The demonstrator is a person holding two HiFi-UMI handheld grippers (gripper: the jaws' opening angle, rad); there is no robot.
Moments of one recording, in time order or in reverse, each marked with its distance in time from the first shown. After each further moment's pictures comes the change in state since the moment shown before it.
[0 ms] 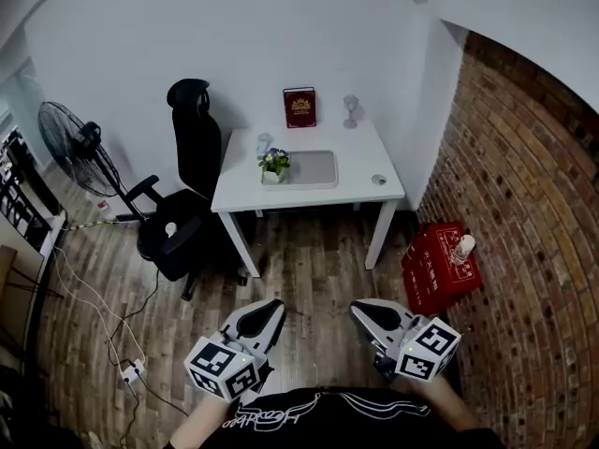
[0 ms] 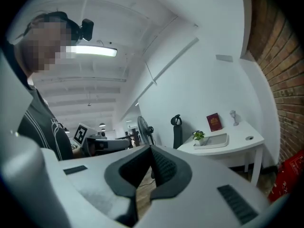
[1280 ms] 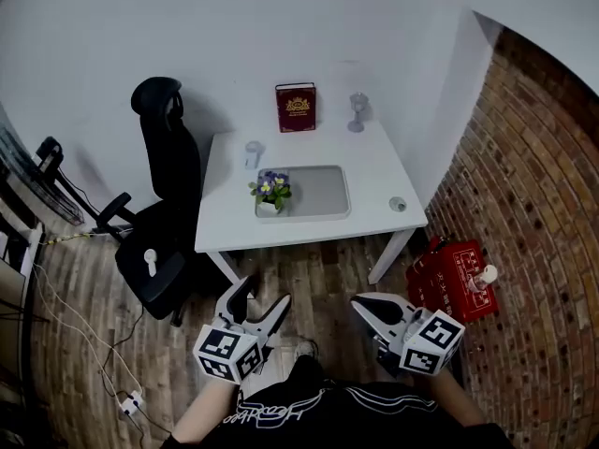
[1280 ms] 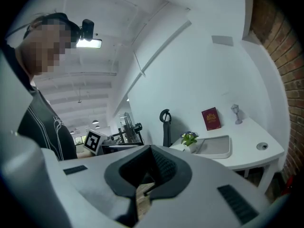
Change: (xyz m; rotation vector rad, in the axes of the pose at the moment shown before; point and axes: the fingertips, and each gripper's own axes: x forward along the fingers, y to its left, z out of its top) left arm 0.174 0.236 0.010 0.011 0.044 0.083; right arm 0.176 -0.166 0.024 0.035 0.062 -0.045
